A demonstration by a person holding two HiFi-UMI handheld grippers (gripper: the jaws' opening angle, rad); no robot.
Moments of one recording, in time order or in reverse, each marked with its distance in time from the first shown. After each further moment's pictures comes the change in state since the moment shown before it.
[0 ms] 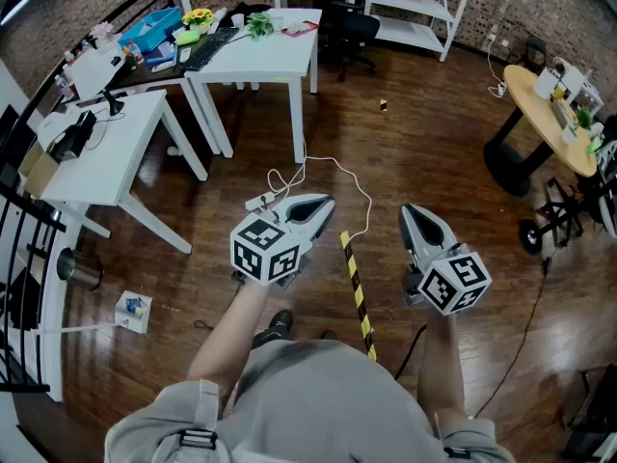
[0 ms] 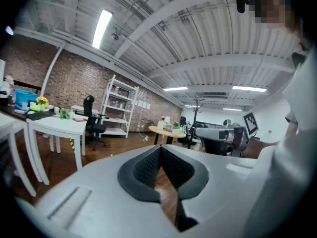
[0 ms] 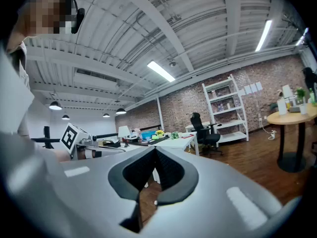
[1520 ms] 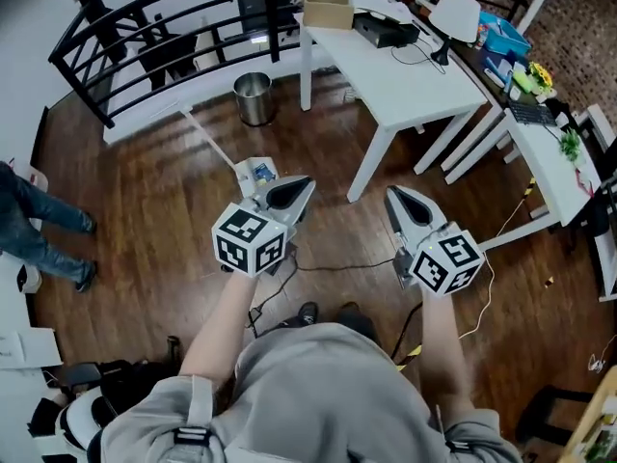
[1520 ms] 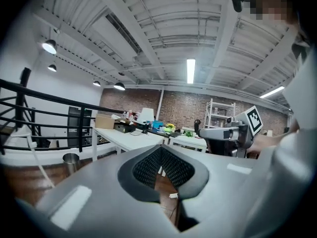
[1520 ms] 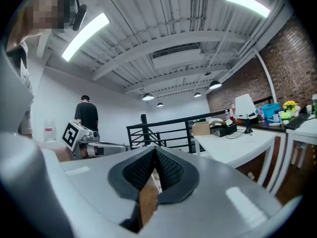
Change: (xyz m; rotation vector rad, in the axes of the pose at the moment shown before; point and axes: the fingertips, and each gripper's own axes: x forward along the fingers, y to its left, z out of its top) left arm -0.618 0.220 -0.070 -0.142 -0.260 1.088; right arm 0.306 0.580 -0.115 -0.148 0.235 1.065
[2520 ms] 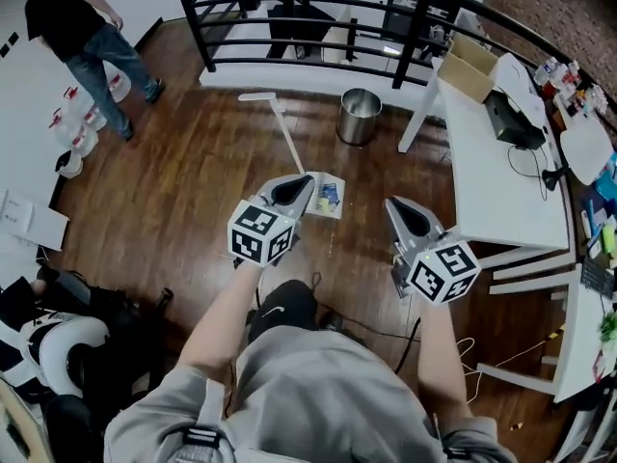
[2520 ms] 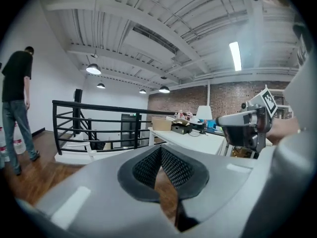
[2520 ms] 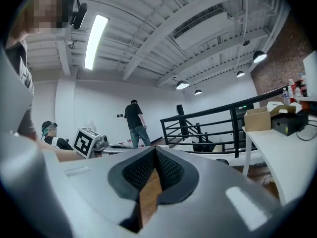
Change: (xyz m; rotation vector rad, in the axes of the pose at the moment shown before) left arm -0.012 0.239 -0.001 -0.036 -0.010 0.592; right arm 0.255 -0.002 0.011 -0.022 0.115 0.528
